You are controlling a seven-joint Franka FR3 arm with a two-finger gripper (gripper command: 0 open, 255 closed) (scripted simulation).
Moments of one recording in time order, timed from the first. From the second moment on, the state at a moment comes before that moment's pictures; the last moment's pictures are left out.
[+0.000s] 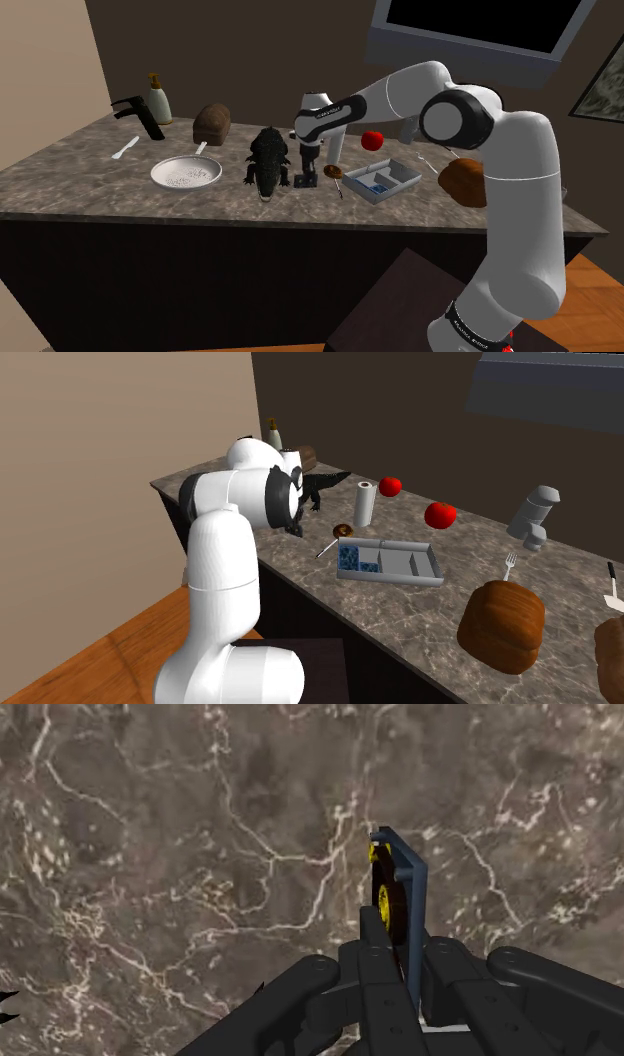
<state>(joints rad) 0.01 0.51 -0.13 -1.65 0.04 2.10 -1.11</state>
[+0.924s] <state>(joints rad) 0.01 0.43 -0.13 -1.57 0.03 1.95 -1.11</state>
